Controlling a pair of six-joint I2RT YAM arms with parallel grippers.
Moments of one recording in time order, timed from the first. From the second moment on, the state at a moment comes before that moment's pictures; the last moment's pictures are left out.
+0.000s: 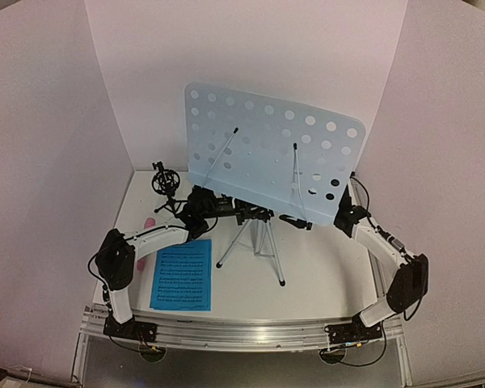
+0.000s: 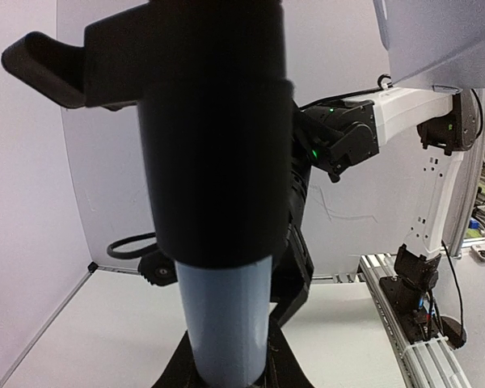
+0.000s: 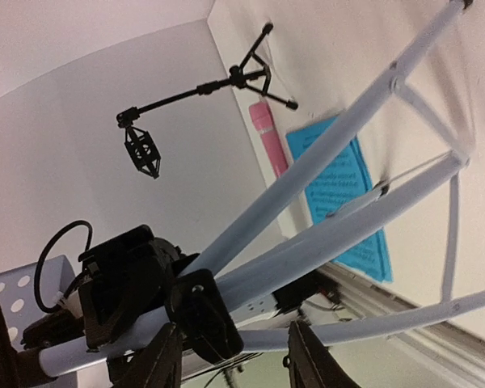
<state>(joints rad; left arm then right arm) -0.81 1.91 1.46 0.63 0.72 -0.06 0.41 1.52 1.25 -0.24 -0.84 1.46</state>
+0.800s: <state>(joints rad) -0.81 1.91 1.46 0.63 0.72 -0.06 0.53 1.31 0.96 0.04 -0.58 -0.80</state>
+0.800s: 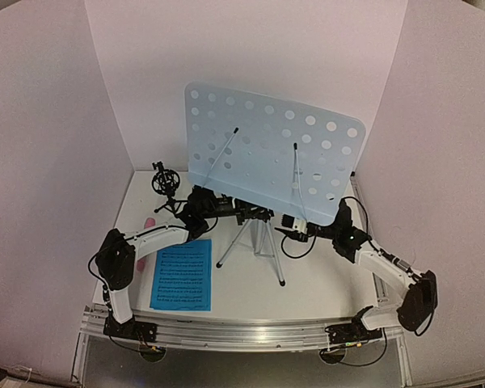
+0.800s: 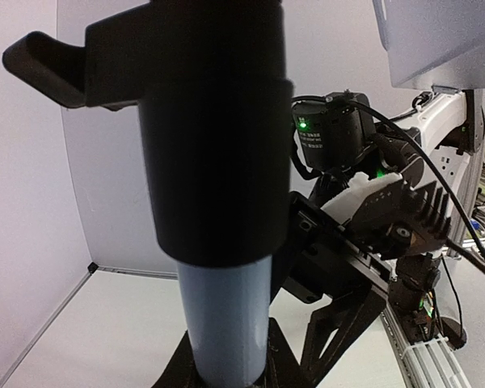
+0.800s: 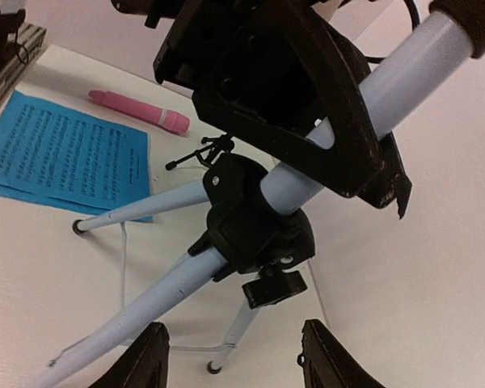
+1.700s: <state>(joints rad) -0.81 1.92 1.47 0.63 0.72 -0.06 0.54 1.44 1.15 -0.08 -0.55 -1.13</state>
